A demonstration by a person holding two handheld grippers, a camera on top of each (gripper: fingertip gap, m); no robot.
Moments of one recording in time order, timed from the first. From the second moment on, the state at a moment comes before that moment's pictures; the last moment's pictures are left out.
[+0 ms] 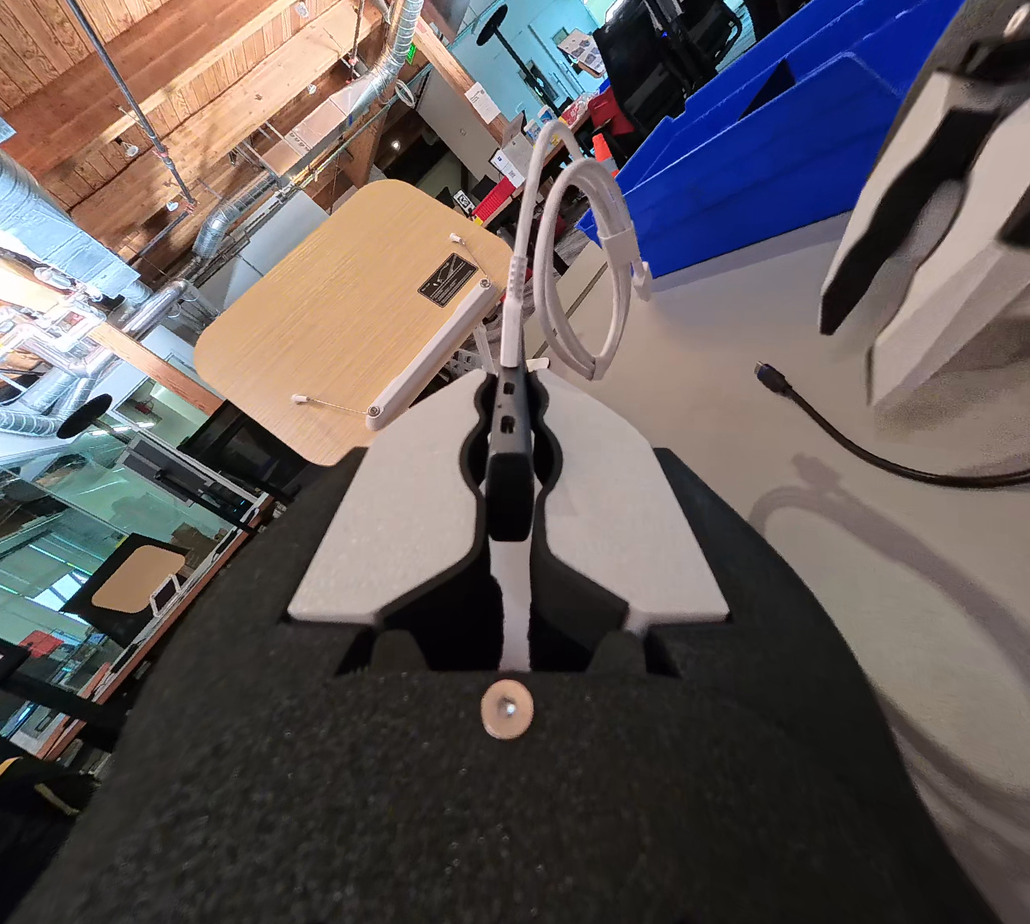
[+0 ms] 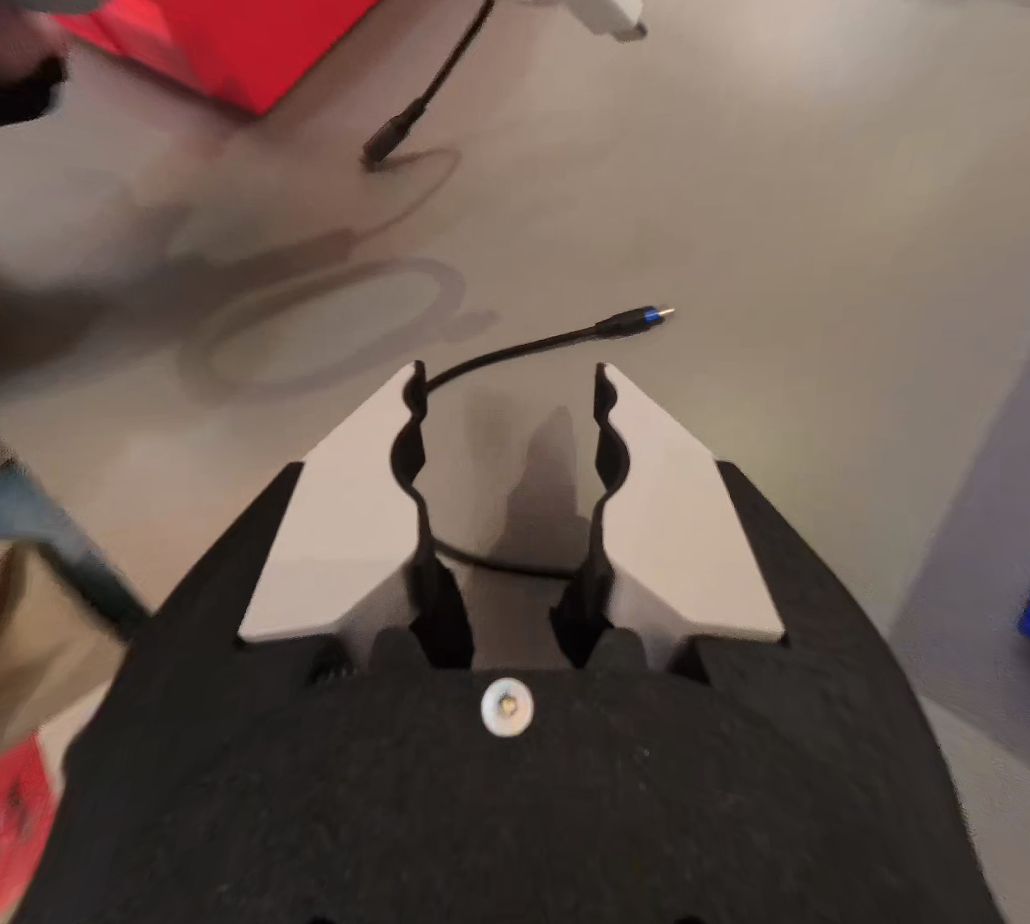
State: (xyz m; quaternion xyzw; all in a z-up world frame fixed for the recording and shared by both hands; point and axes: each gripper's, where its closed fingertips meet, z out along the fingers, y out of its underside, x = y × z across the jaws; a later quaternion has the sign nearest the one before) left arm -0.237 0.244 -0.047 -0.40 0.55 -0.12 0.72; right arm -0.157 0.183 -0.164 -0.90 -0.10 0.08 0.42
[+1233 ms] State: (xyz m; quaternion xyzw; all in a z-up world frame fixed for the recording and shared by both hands) left arm -0.232 0.226 -0.064 -0.30 0.63 -0.01 0.71; right arm -0.187 0.129 -0.100 -0.83 -0.25 0.36 0.34
